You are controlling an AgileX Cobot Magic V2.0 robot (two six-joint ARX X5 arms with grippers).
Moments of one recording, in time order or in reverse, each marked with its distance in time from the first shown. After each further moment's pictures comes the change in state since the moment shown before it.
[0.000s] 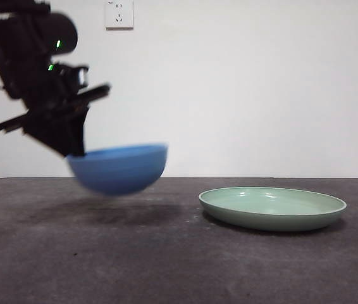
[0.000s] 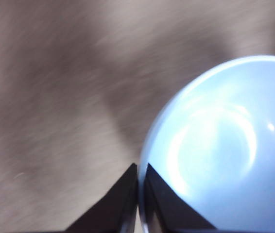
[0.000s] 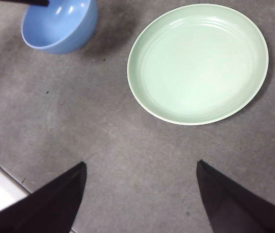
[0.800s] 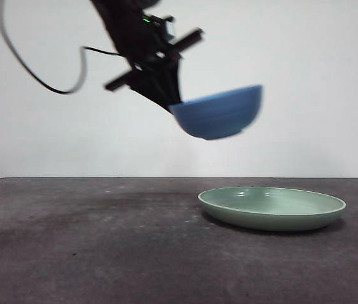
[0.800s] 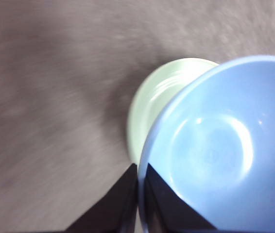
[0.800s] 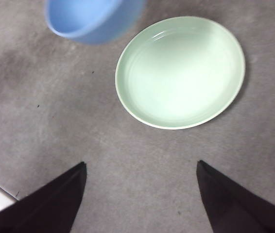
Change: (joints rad) left arm -0.250 0.255 0.551 -0.150 0.005 -0.057; right arm 0.000 -0.047 0.041 -0.027 0.062 0.058
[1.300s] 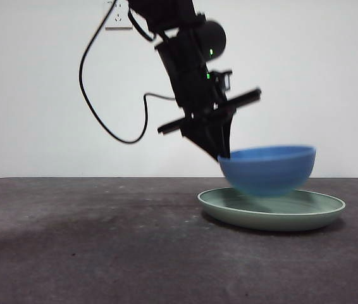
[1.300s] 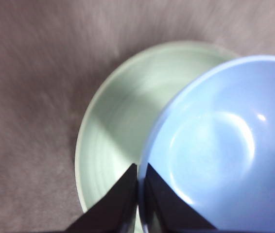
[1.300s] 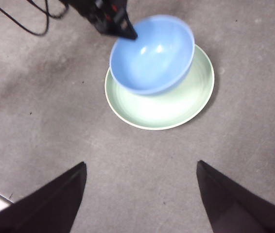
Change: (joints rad) left arm -0.114 0.357 0.333 -0.109 -0.062 0.012; right arm 0.000 -0.091 0.091 -0.109 0.078 0.004
